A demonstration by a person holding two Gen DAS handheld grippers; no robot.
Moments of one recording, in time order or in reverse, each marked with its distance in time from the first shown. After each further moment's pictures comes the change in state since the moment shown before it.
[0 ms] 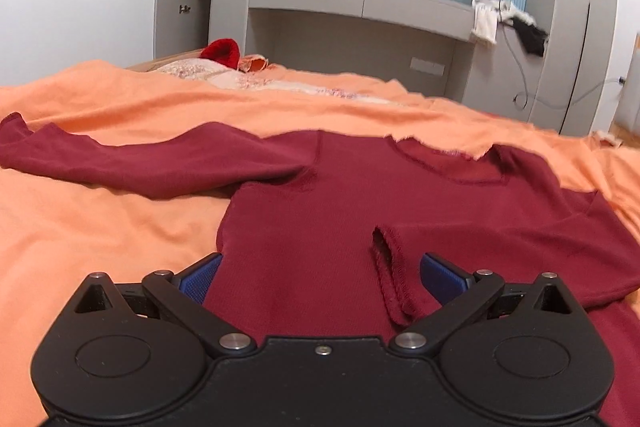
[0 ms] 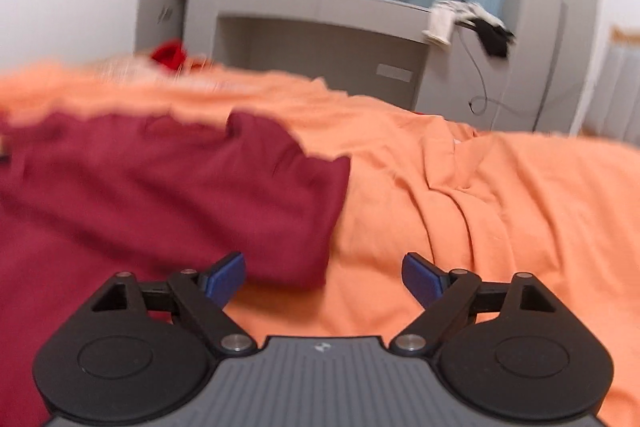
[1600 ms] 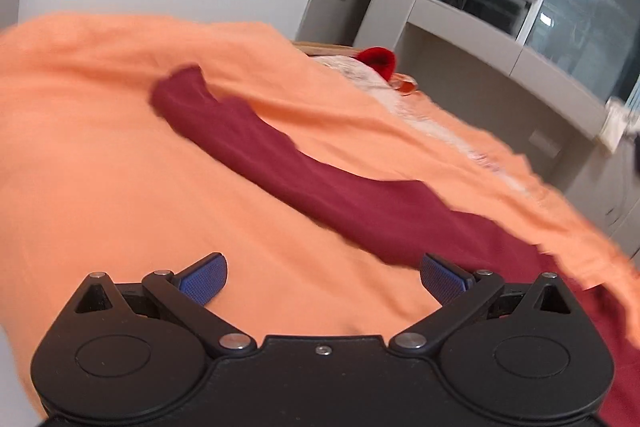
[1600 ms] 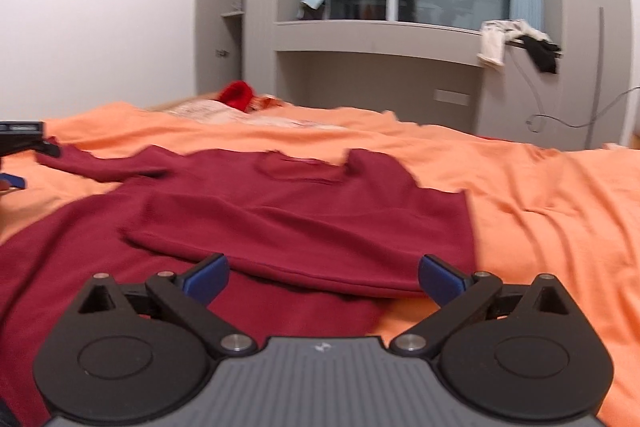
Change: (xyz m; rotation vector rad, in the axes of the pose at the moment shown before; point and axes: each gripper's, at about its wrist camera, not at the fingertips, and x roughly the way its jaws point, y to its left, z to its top) left arm -0.035 0.168 0.043 -0.380 -0.001 0.252; right arm -0.043 0.083 0.016 0.105 -0.129 0.229
